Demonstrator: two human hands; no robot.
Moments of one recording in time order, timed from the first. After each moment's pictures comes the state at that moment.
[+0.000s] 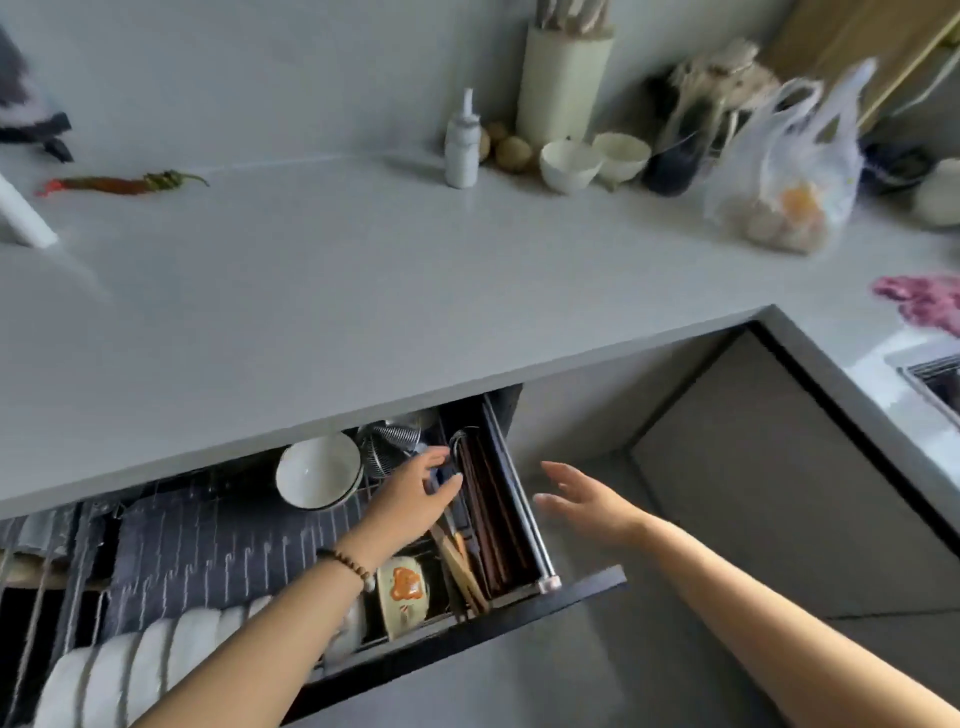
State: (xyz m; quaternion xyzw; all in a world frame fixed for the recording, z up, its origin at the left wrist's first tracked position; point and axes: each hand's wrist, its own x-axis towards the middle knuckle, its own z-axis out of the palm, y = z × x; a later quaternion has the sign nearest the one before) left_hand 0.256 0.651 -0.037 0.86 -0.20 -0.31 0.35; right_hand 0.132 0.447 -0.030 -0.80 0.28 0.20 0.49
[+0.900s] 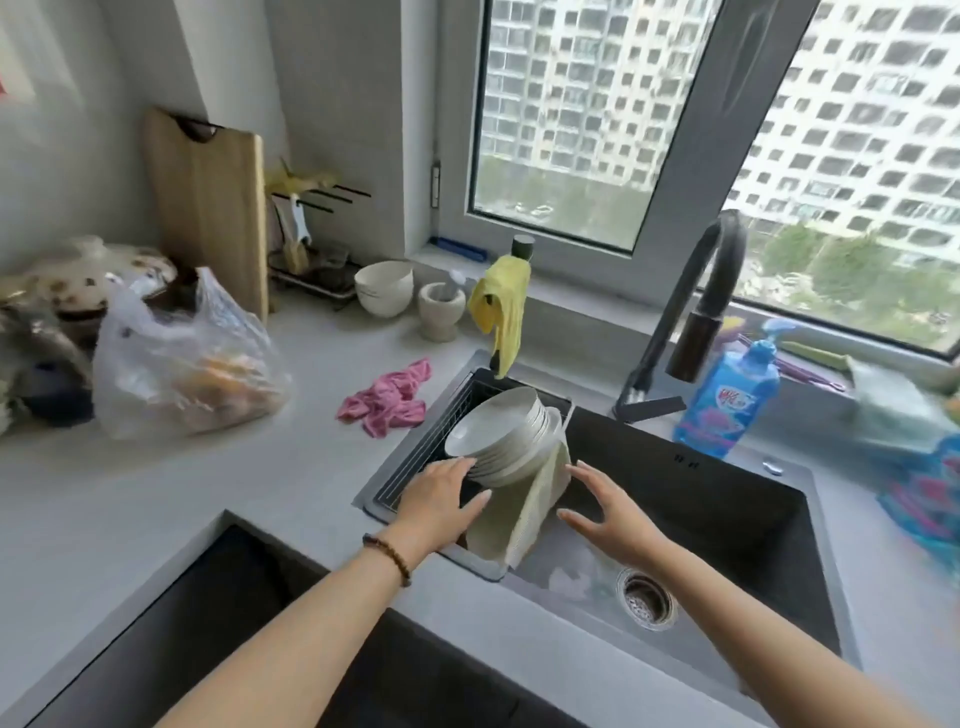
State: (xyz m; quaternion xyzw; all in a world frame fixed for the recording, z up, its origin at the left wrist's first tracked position) left_hand -0.011 -0.009 0.066 0.69 -0.68 -0.20 0.13; right_hand -0.251 -0.046 0.076 -0.78 0.56 -0.09 0.28
